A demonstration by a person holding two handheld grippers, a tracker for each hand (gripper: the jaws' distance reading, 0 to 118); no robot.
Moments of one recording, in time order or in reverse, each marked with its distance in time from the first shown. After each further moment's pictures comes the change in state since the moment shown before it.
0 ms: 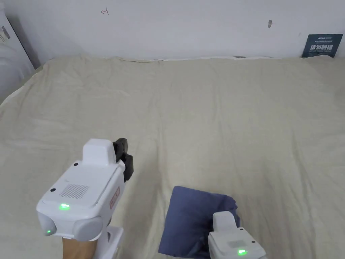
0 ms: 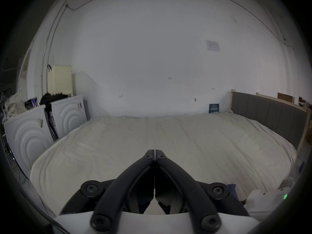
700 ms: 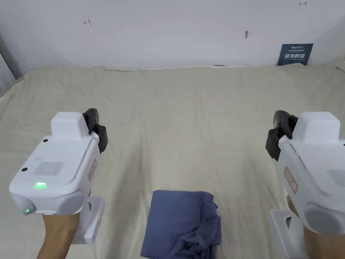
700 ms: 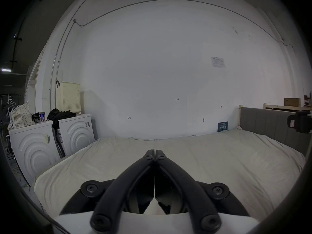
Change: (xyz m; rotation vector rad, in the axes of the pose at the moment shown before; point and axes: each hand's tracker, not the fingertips) left arm 0.007 0.059 0.002 0.230 0.107 -0.033; right arm 0.120 0.146 0.219 0.666 -0.238 -0.101
